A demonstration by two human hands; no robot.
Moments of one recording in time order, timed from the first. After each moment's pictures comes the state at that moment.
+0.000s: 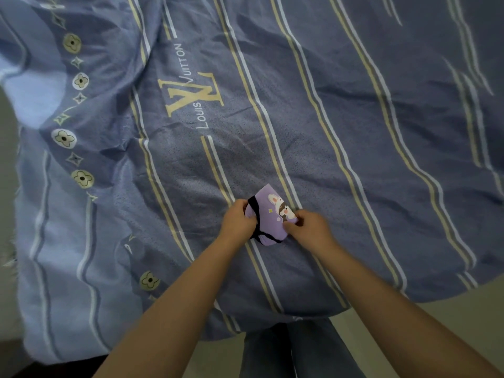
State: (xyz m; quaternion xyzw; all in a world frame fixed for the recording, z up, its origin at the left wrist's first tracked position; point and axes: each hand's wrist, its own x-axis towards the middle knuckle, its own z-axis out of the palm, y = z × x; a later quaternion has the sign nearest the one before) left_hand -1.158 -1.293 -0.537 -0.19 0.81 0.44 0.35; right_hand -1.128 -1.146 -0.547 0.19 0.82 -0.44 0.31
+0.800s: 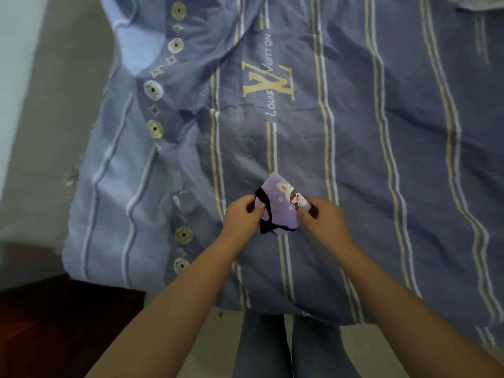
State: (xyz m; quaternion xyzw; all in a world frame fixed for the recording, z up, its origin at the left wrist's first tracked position) left_hand -1.118 -1.347 -0.504 -0.28 0.78 0.51 0.21; right_hand -1.145 -1.191 -0.510 0.01 0.89 -0.38 0.25
